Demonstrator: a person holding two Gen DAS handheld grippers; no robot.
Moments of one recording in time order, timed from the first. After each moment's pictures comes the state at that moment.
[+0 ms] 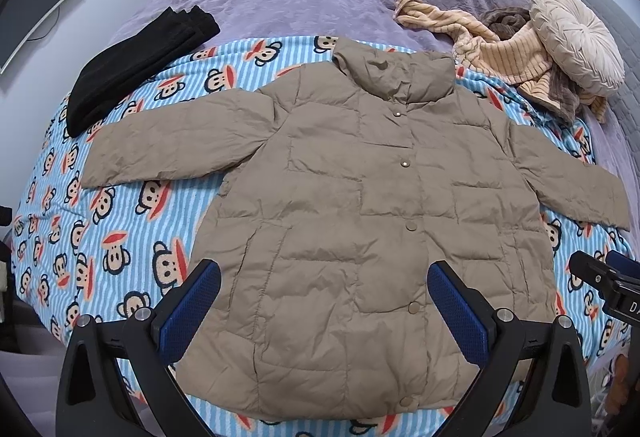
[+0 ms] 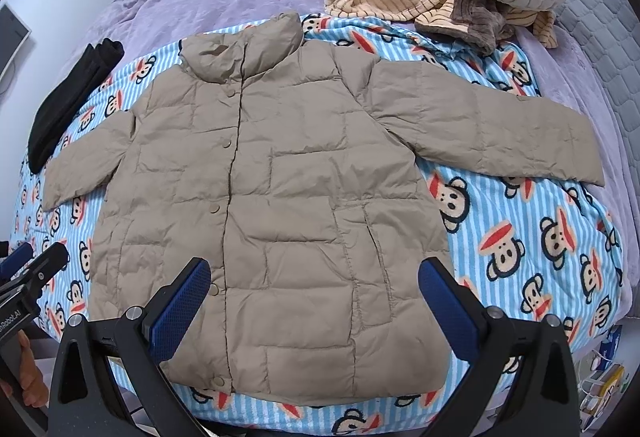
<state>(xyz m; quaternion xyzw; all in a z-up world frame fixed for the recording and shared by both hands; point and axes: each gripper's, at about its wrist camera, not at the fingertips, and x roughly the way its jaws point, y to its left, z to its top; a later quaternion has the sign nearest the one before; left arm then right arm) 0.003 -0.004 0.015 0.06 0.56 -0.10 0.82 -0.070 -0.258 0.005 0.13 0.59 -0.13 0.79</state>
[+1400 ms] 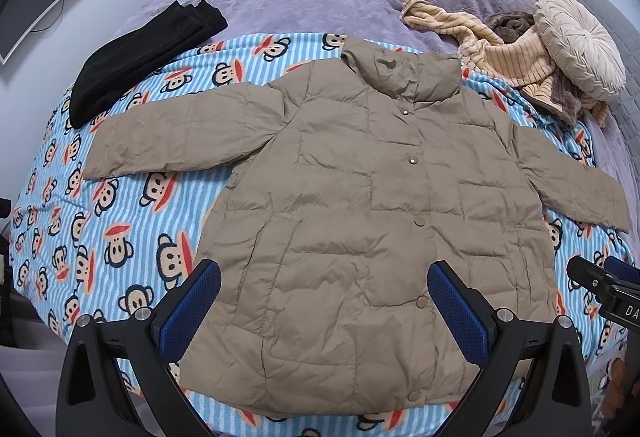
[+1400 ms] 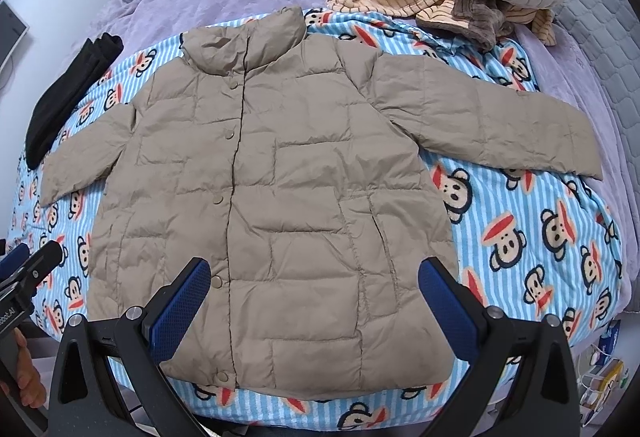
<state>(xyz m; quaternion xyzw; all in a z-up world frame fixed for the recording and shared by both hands) -0.005 0.007 0.015 0.05 0.56 -0.09 0.82 -0.073 -0.247 0.001 0.13 0.59 -0.13 0.78</state>
